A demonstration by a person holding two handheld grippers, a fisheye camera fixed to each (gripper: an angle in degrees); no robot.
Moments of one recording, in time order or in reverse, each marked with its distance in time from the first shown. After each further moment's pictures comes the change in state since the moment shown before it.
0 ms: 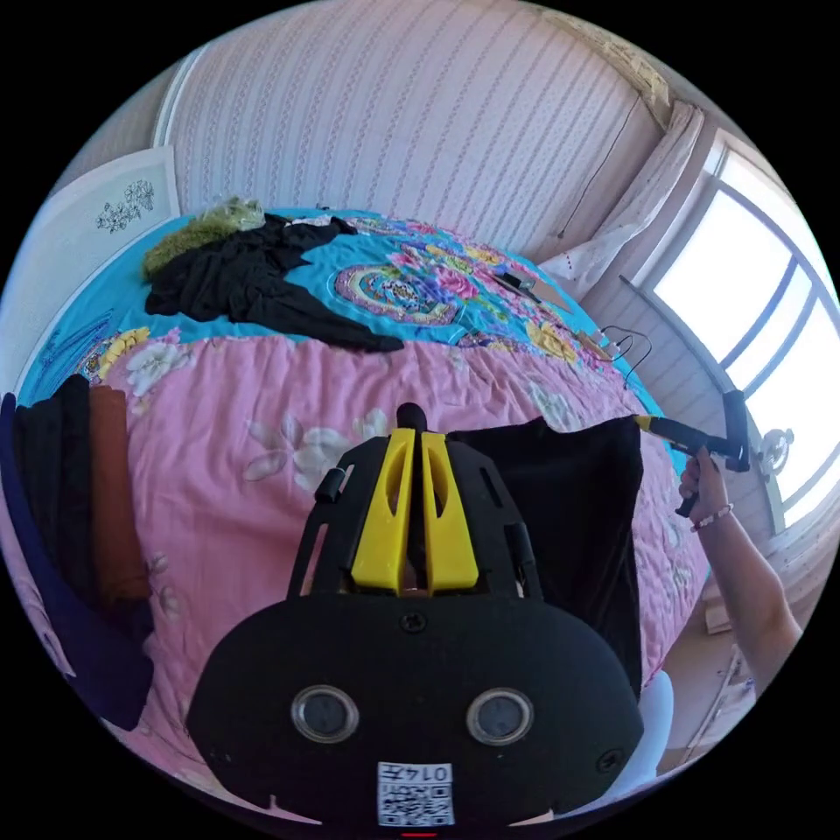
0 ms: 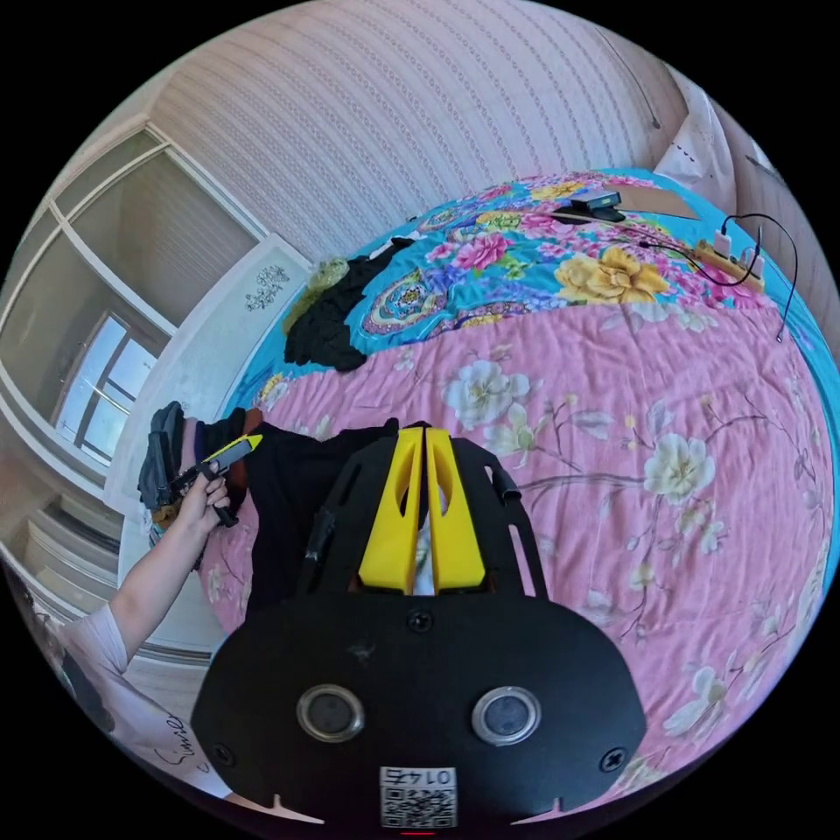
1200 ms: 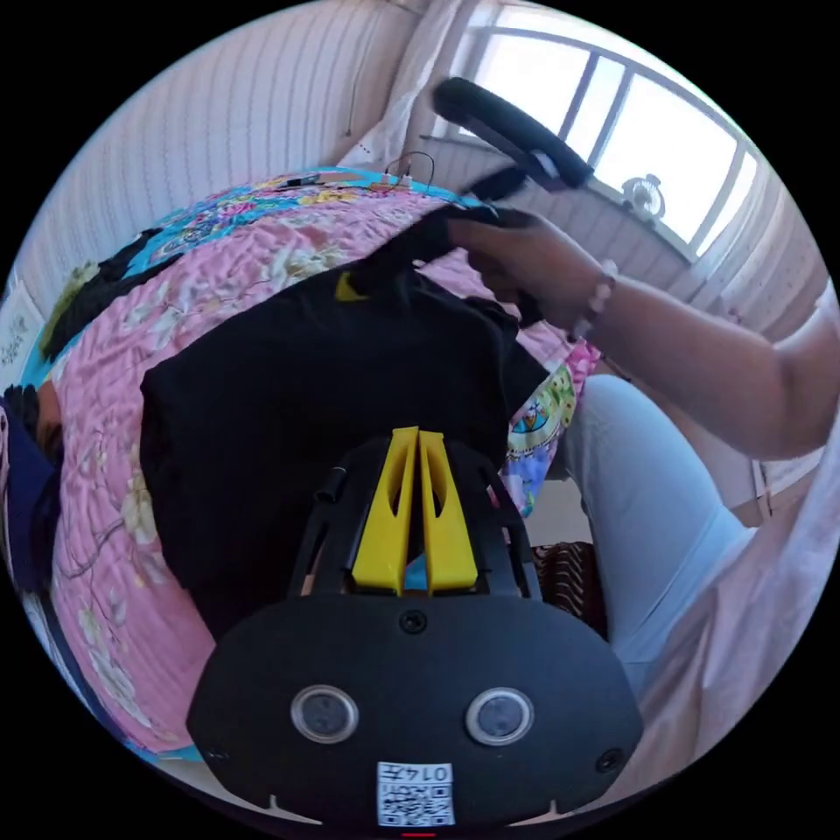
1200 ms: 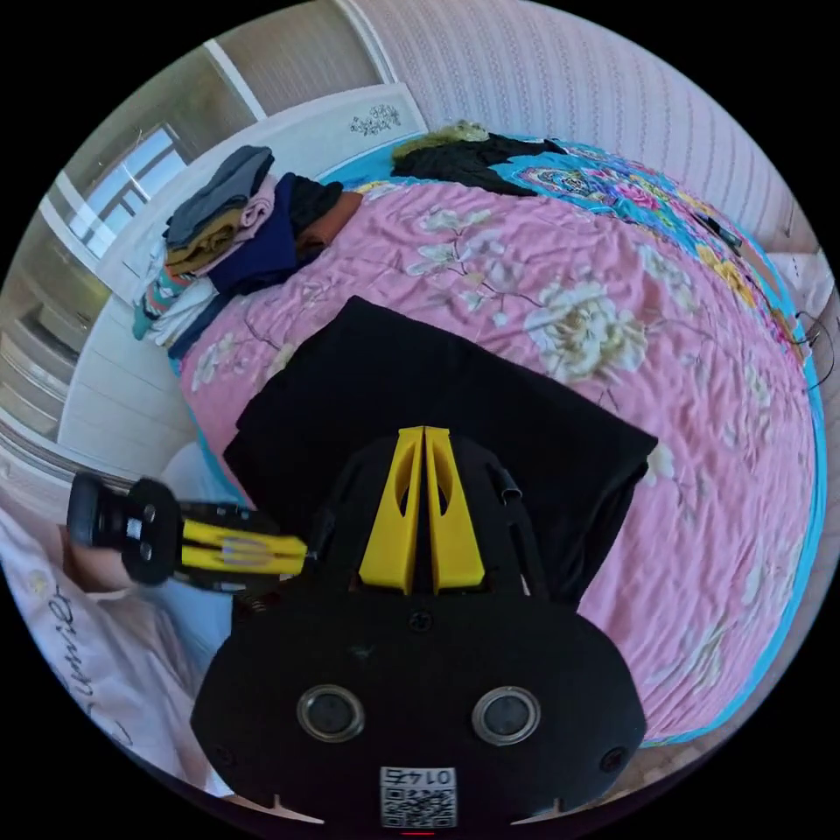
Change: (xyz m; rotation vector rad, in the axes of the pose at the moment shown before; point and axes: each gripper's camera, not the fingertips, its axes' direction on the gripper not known) left arm 0.371 0.492 -0.162 -0.351 0.083 0.570; right arm -0.144 0.249 0.113 -0.395 0.231 -0.399
